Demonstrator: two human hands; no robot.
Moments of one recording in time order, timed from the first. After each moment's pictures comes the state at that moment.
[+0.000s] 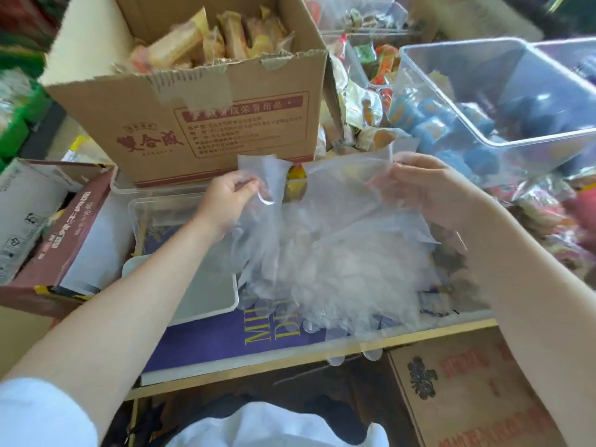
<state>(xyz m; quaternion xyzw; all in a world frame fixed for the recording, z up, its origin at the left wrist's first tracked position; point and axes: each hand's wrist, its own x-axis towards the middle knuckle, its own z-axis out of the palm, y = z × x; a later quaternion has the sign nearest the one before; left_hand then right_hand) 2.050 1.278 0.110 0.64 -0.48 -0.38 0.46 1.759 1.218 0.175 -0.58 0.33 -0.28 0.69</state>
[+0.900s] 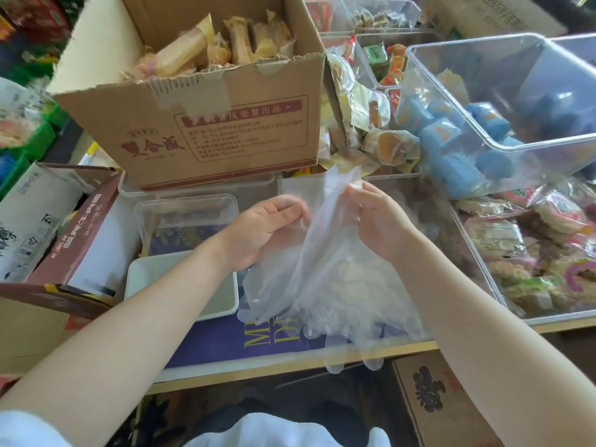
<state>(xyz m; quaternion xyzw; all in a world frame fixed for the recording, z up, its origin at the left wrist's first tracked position) 2.001 1.301 0.121 0.45 -0.41 -0.66 0.44 1.813 1.232 0.124 -0.43 0.40 -0.36 0.73</state>
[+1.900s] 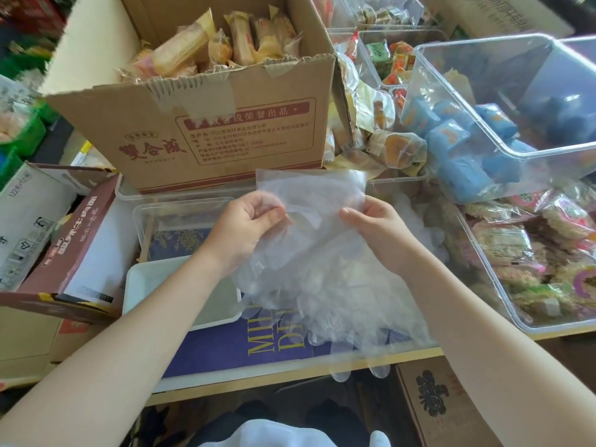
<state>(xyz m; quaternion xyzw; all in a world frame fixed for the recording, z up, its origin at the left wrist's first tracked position) 2.022 1.301 0.120 0.55 -0.45 -0.50 0.50 1.815 1.234 0.107 -0.54 0.44 -0.34 0.64</state>
